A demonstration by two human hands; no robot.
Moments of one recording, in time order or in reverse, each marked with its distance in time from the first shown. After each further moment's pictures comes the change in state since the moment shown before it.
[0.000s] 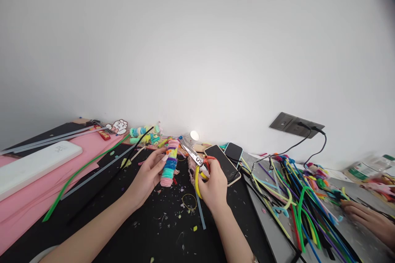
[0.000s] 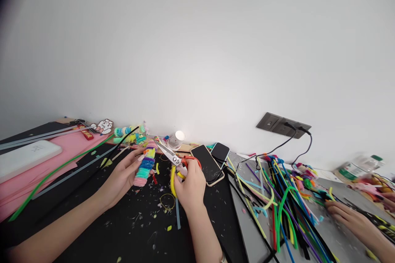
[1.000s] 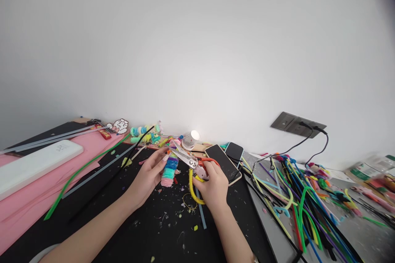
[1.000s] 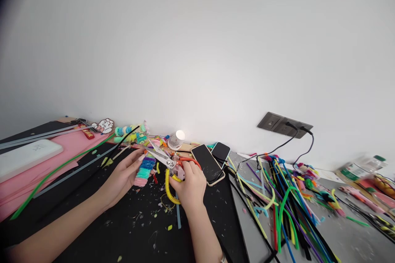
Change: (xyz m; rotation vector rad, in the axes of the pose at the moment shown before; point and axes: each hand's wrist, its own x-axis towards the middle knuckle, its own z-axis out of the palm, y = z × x) left_hand 0.001 -0.002 -0.001 0.060 0.032 0.020; right_hand 0.001 -0.002 0.002 -0.082 0.073 -0.129
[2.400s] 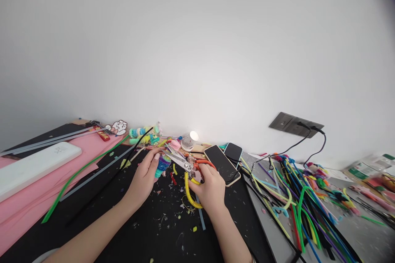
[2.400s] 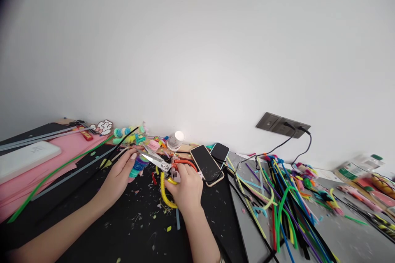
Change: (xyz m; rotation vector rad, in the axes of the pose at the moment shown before) left_hand -0.003 0.004 -0.004 0.577 0.190 0.106; right_hand -0.002 -0.006 -0.001 -0.039 -0.074 0.025
